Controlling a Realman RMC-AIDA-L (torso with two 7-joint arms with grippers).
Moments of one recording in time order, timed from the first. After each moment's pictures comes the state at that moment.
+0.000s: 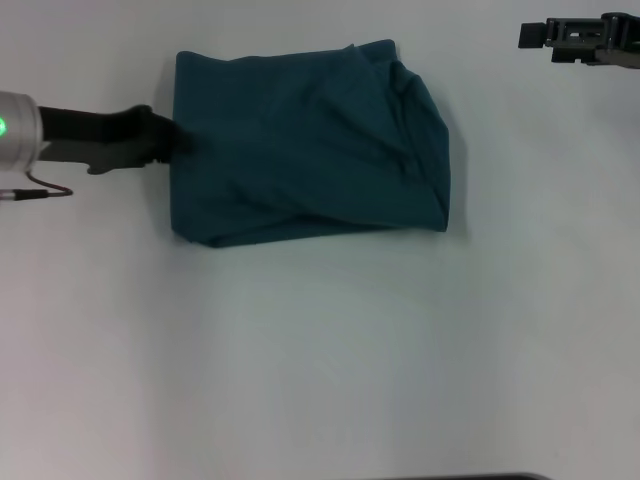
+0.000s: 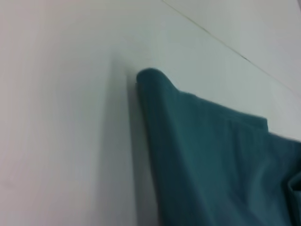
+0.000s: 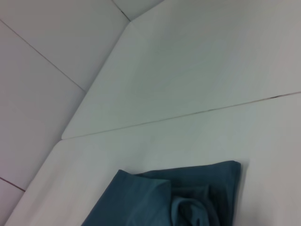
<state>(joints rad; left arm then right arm) -0.62 -2.01 -2.17 -0.70 -0.98 1.20 -2.66 0.59 1.93 -0.62 -0.75 -2.11 -1.44 2.24</state>
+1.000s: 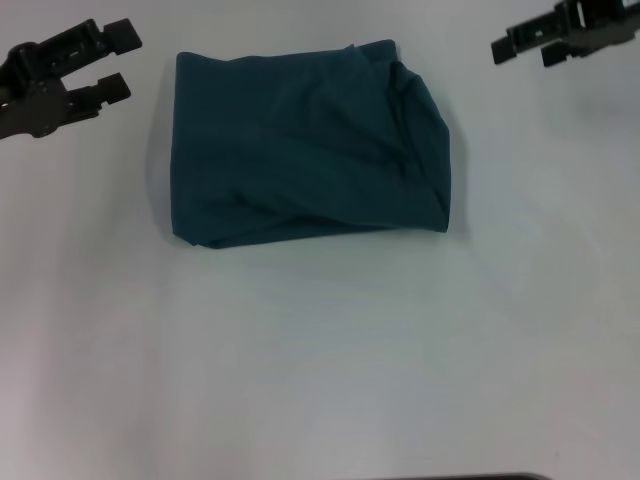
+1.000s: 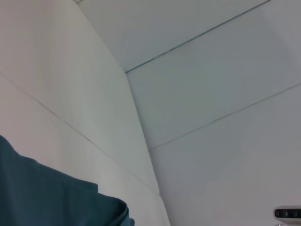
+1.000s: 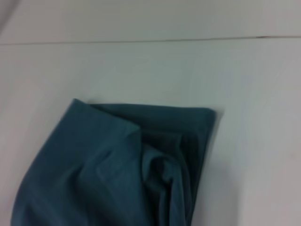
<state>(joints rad) -0.41 -2.10 -2.58 -0.87 -1.29 1.63 -2.40 0.85 1.86 -0.78 -0.76 -2.47 -1.49 2.55</state>
